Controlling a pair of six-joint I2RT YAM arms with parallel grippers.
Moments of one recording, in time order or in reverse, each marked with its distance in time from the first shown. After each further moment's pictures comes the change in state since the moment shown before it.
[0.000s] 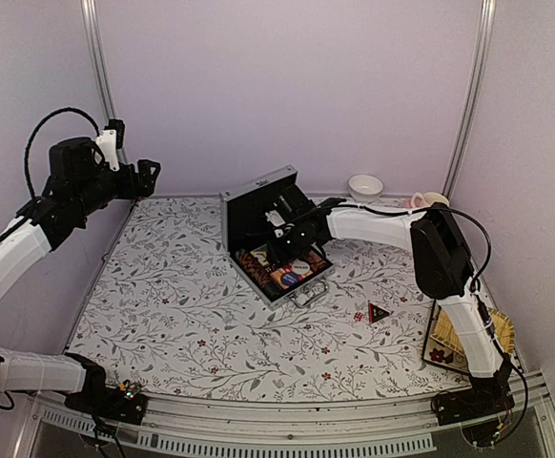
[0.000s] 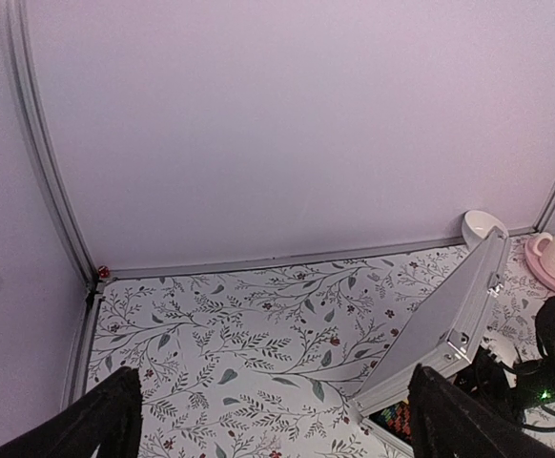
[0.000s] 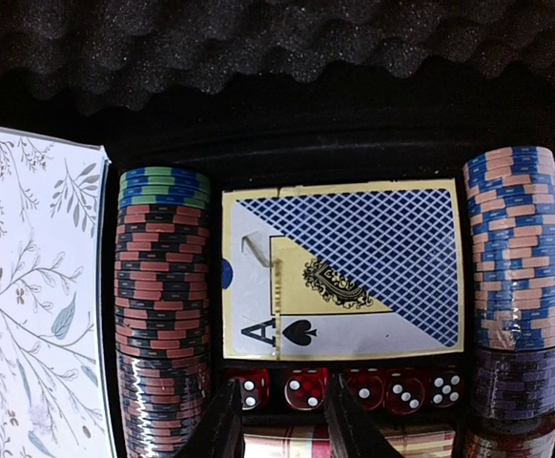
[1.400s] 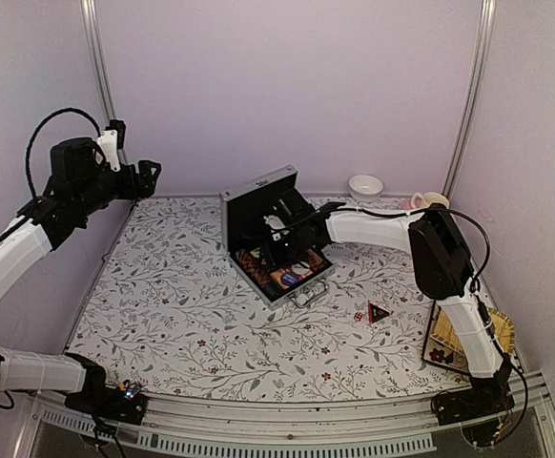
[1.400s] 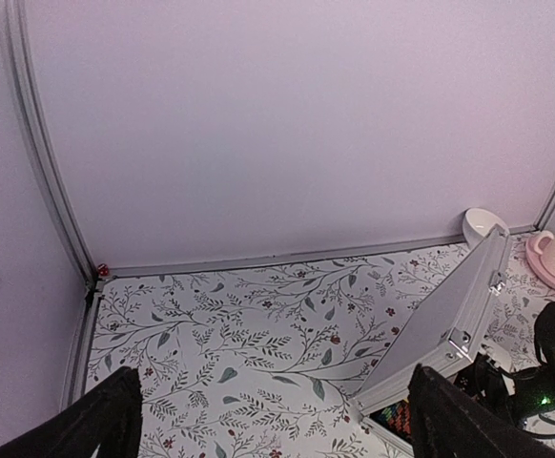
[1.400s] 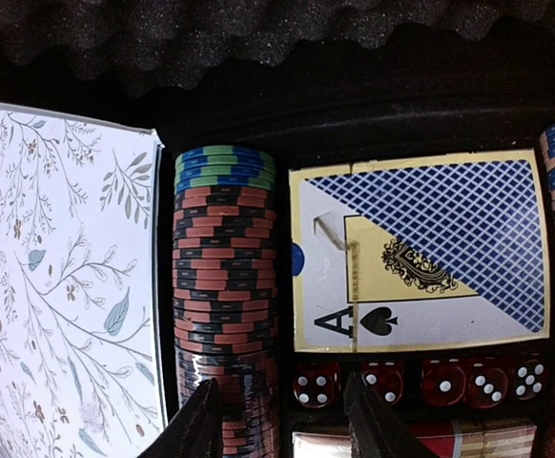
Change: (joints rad) left arm 0.000 0.006 0.000 0.000 0.000 0.000; right arm 0.007 0.000 -0.036 0.049 -0.127 0.101
